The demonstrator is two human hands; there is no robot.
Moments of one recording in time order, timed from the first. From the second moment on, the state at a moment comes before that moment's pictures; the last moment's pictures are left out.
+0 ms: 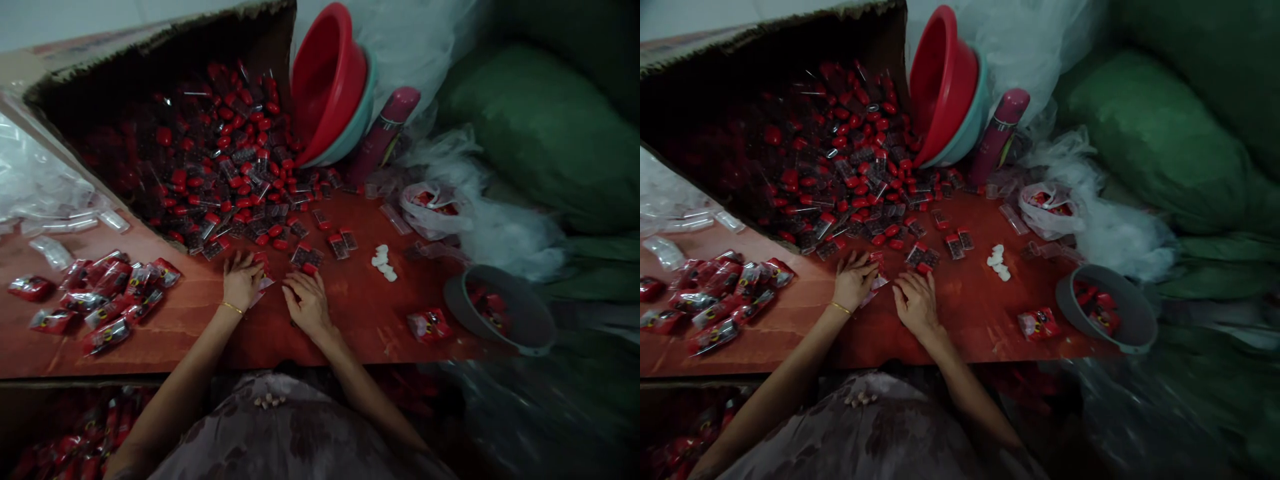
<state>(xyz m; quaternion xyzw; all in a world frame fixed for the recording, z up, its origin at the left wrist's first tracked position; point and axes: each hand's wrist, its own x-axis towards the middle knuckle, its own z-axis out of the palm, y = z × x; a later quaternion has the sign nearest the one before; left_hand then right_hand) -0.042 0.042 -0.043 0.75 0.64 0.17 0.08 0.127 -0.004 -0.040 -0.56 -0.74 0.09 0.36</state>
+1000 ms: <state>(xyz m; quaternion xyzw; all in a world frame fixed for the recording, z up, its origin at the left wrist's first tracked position) -0.025 0.036 0.005 0.70 0.58 0.40 0.16 0.103 0.034 -0.038 -0.50 -0.51 0.46 0.52</state>
